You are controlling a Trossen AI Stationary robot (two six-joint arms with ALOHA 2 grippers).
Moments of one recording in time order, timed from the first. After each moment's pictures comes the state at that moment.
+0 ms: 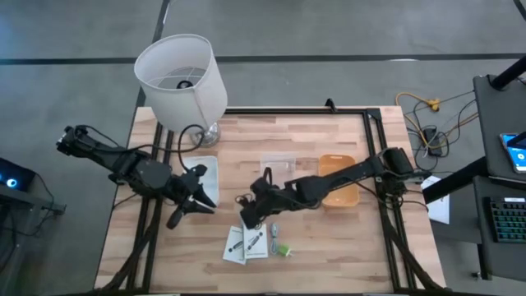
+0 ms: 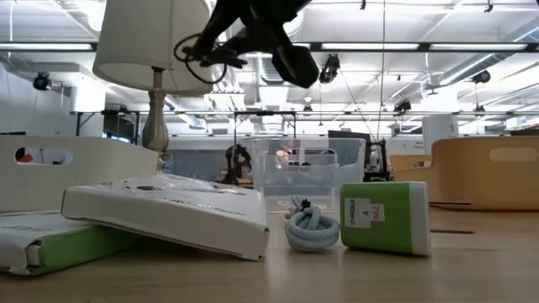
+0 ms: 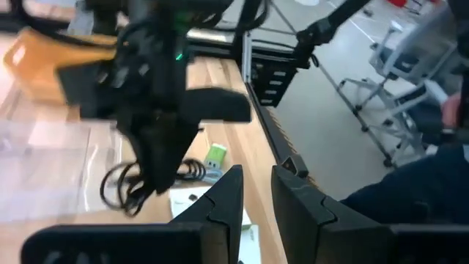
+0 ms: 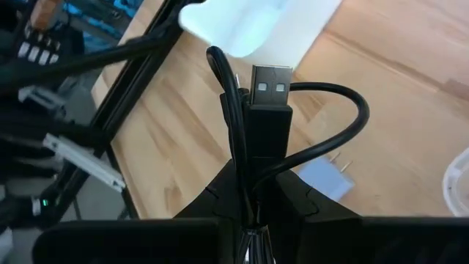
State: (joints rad) left arm -0.43 0.91 1.01 -0.49 -0.02 -0.37; right arm 0.25 1.95 1.55 -0.31 0.18 1.09
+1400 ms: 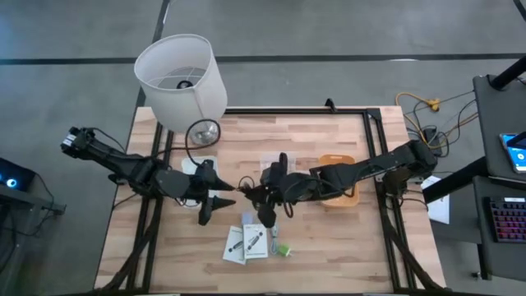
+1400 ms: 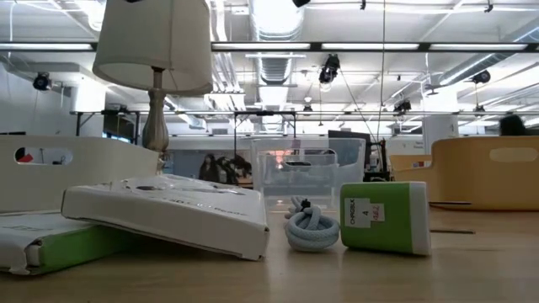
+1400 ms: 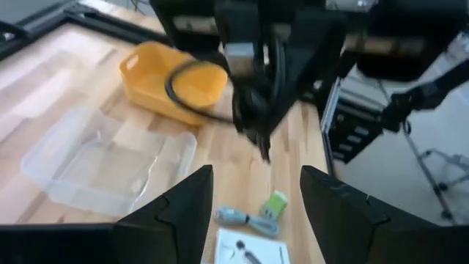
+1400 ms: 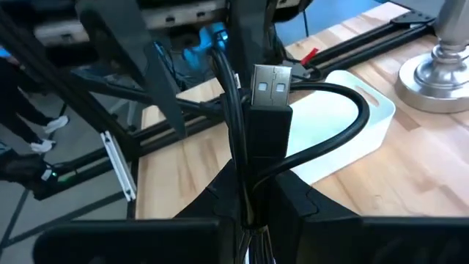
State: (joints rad) left arm -0.42 1.07 1.05 -0.38 -0.36 -0.54; right arm 0.27 1.74 1.55 -0.25 0.29 0.55
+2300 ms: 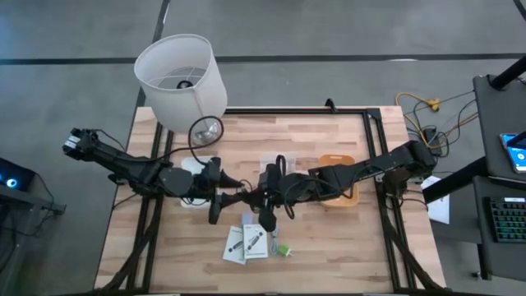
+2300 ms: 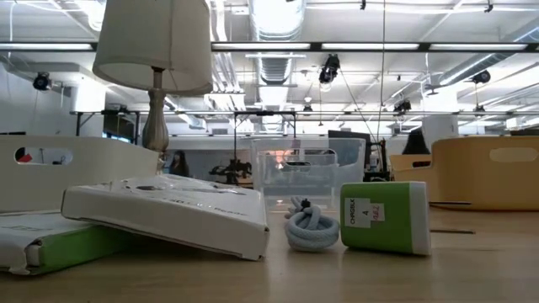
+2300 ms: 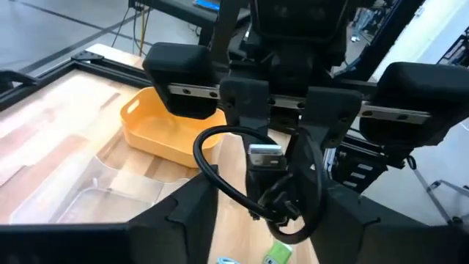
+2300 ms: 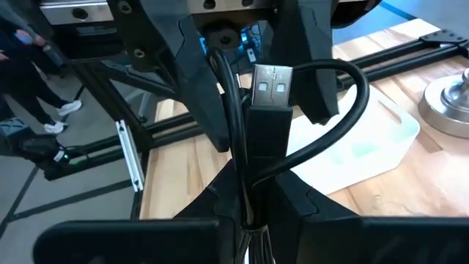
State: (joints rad) left arm -0.39 1.13 1.04 -0.19 -0.40 -0.45; right arm 0.27 1.75 1.55 -0.20 0.23 0.46
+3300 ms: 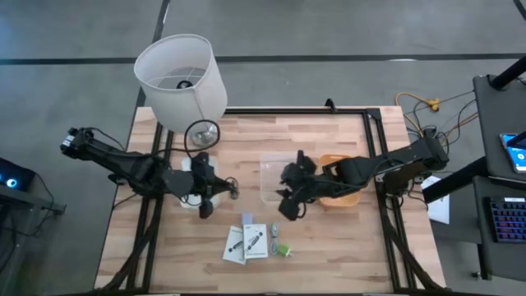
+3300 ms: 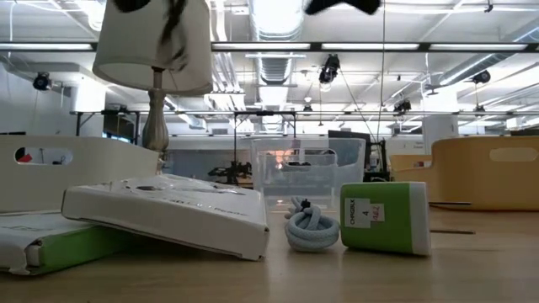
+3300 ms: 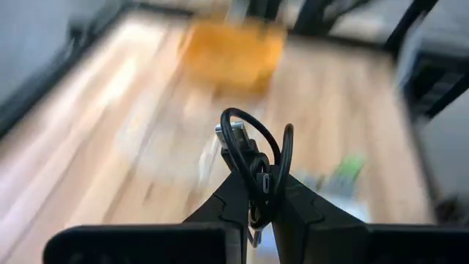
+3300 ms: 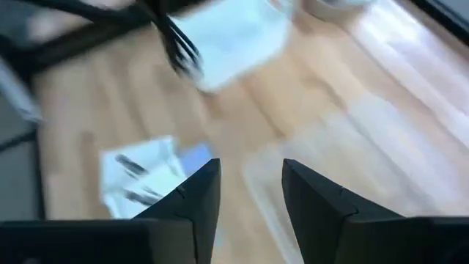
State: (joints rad) left arm -0.39 1.07 1.08 -0.64 -0.44 -0.45; right arm 0.29 1.61 1.55 -0.82 0.39 0.69
